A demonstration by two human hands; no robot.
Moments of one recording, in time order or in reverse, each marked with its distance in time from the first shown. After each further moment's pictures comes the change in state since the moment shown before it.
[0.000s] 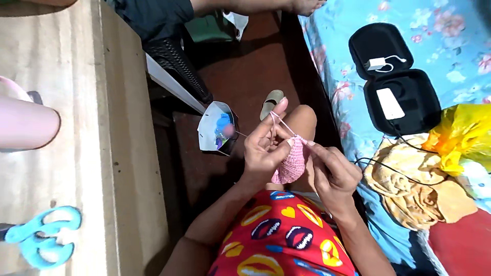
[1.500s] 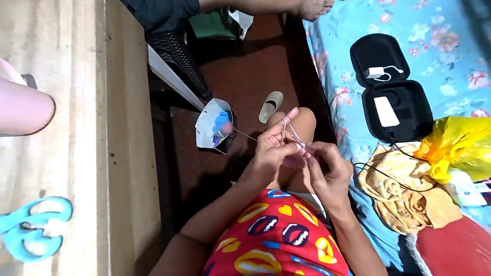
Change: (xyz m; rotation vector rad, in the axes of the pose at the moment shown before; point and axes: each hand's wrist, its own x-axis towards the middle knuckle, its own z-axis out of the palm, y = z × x) left_hand -0.002 -0.009 0.010 -0.176 0.055 -0.364; right_hand 0.007 -0.005 0.002 0.066 -0.132 0.161
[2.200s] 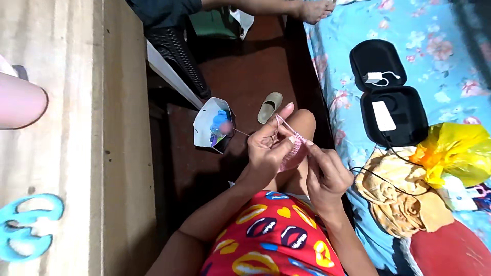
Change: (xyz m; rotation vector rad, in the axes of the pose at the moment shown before) left_hand 0.003 0.002 -0.004 0.098 0.062 0.423; right_hand -0.003 0.000 0.013 -0.248 0.197 -0.192
